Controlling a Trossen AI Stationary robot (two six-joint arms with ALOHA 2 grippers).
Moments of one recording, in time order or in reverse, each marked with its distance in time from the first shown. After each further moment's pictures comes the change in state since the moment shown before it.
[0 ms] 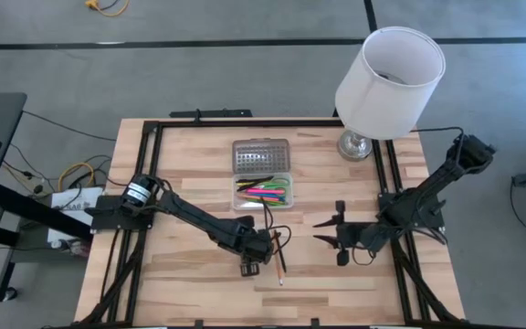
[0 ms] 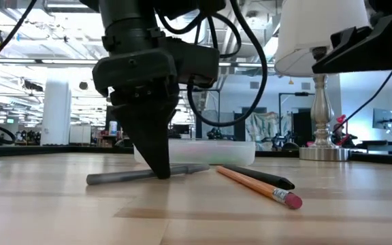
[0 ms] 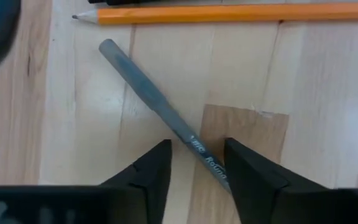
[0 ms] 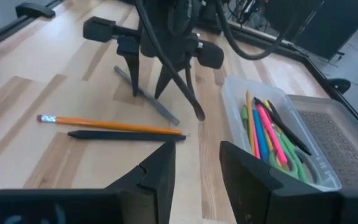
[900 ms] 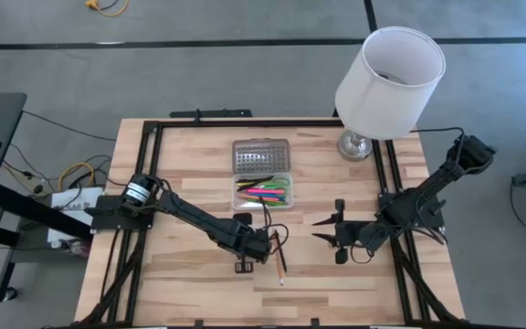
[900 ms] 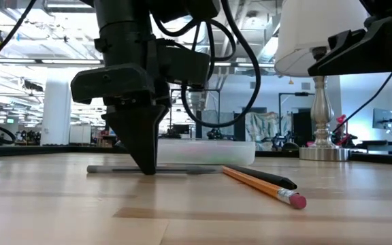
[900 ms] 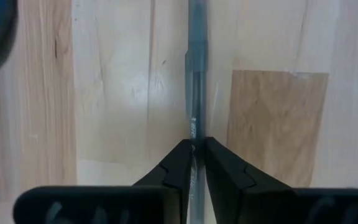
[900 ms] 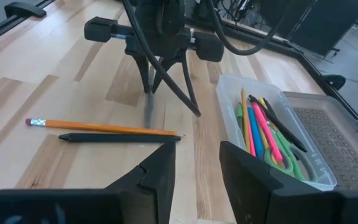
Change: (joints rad) left arm 0.000 -0.001 0.002 -0.107 -0.040 0.087; right arm -0.021 0.003 0.000 0.004 -0.001 0.006
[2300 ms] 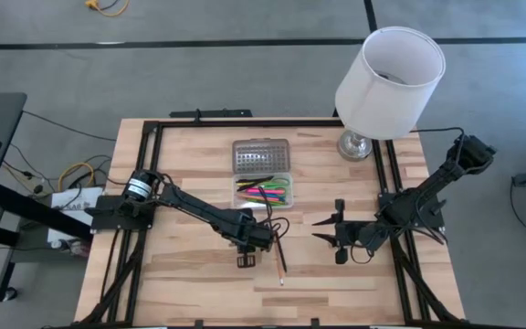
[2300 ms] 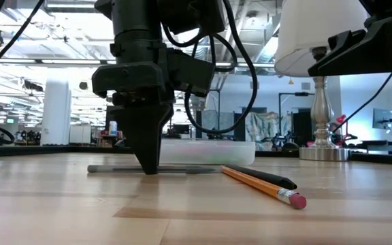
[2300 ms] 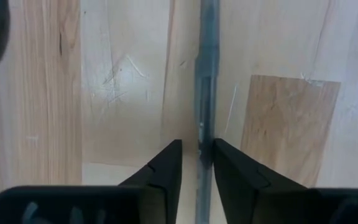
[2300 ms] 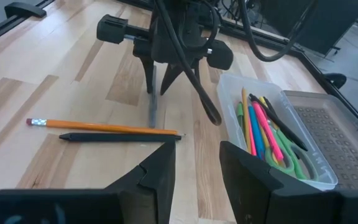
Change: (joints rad) left arm 0.069 -0.002 -0.003 0.063 0.103 0.026; right arm 0.000 0.000 0.000 -0.003 -0.002 0.007
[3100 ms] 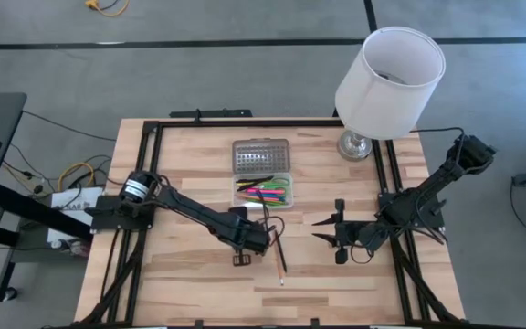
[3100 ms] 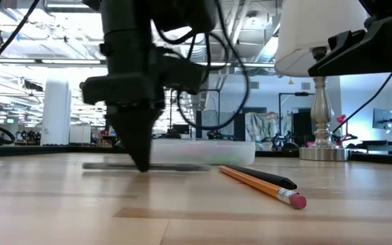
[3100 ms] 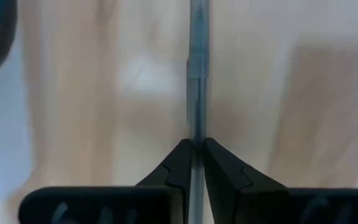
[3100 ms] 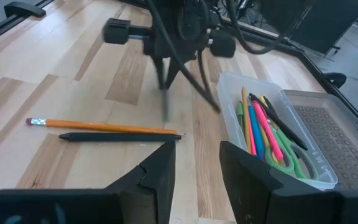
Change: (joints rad) left arm -0.033 -0.051 -0.008 -0.104 -0.102 -0.045; right arm 0.000 0.000 0.000 -0.002 0.001 0.003
